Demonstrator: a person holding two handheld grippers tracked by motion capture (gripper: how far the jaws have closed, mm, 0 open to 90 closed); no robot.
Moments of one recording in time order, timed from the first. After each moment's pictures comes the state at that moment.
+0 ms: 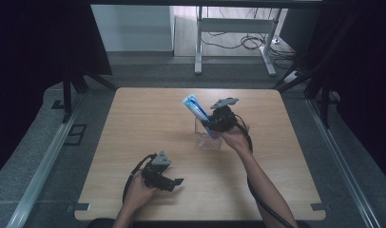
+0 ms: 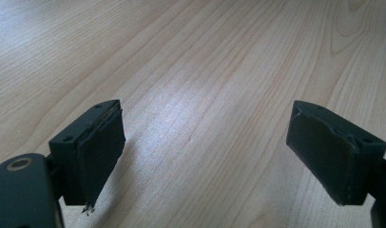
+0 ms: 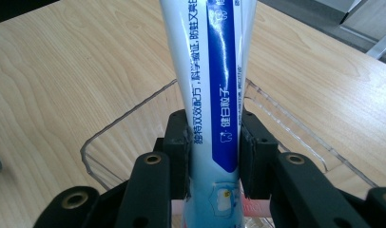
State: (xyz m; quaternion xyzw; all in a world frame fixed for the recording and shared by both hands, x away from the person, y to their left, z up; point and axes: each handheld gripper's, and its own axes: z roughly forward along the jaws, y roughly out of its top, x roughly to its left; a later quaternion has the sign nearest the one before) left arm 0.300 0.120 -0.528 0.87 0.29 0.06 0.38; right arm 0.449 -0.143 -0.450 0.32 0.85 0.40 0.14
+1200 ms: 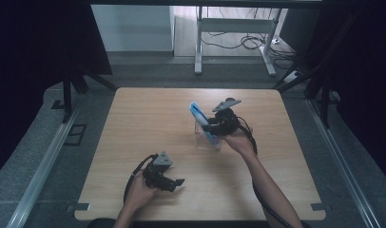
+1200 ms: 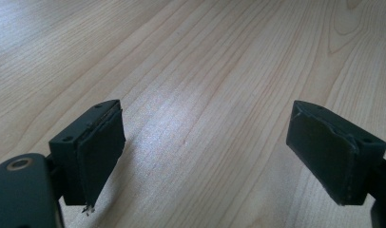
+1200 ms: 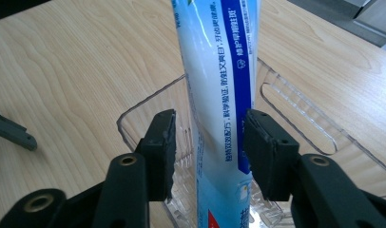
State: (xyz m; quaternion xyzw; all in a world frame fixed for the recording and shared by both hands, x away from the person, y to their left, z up) left arm 0.300 0.116 -0.529 0.88 0.29 0.06 0.38; right arm 0.433 -0.148 -0.442 0.31 0.86 0.39 0.13
